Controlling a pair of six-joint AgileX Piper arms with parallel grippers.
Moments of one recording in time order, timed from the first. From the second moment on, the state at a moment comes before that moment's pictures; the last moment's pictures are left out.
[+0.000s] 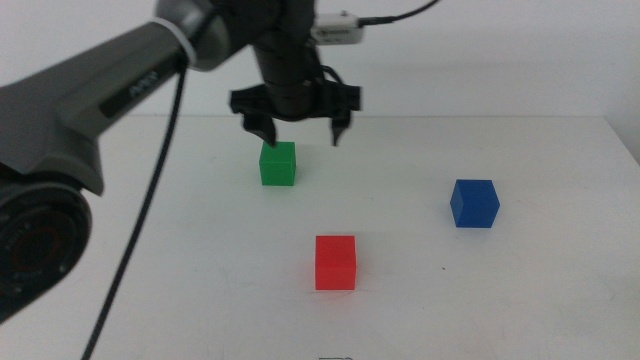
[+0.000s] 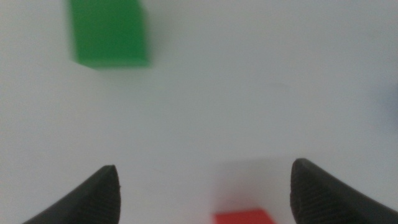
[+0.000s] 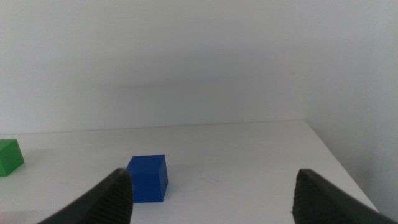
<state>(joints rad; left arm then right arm) -0.53 2.10 -2.07 0.05 1.24 -0.45 0.01 -0.01 0.03 0.13 0.06 -0.06</state>
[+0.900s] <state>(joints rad) -0.39 2.39 -2.25 0.06 1.07 -0.31 0.01 -0.01 0.03 0.13 0.06 -0.06</state>
